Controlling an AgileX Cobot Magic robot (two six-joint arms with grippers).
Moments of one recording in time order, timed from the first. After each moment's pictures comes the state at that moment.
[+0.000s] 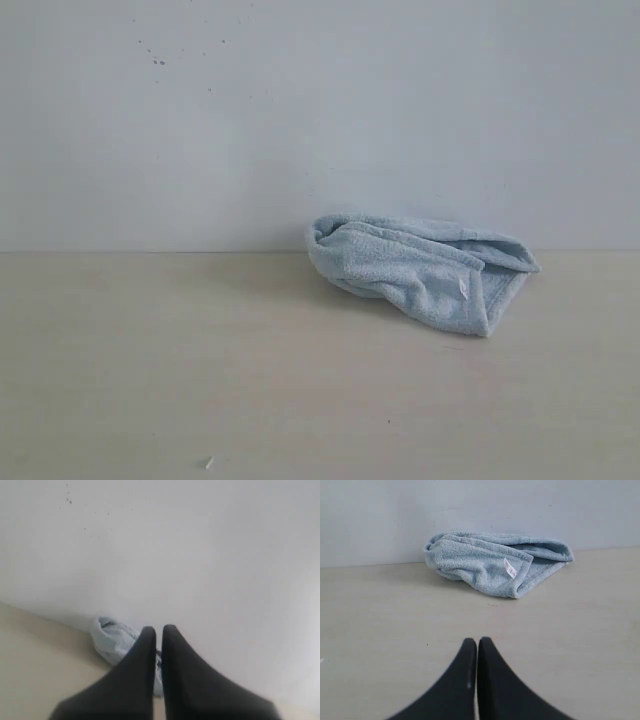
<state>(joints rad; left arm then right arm) -0.37 0.05 -0.25 -0.17 0.18 -0.48 0.24 0.01 0.00 0.21 0.25 -0.02</state>
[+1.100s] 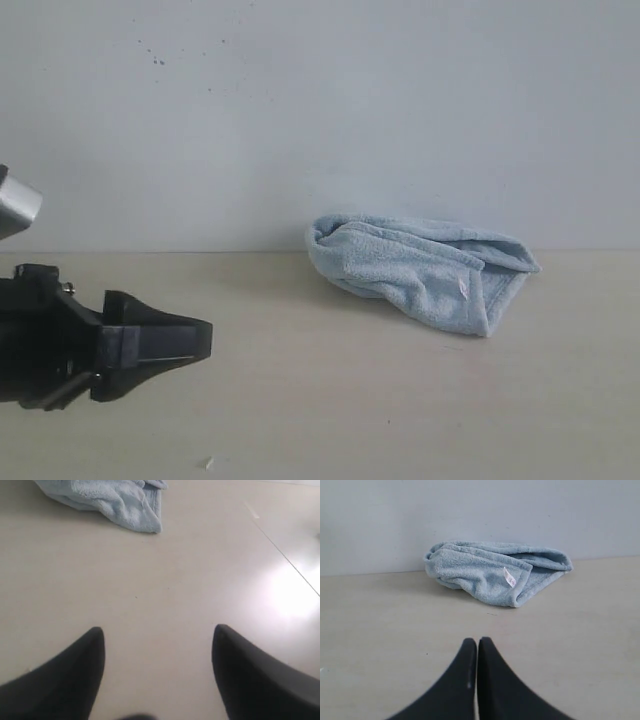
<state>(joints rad) -0.40 1.12 -0.61 -1.35 0.44 1.05 0.24 0.01 0.00 0.21 0.22 -0.02</state>
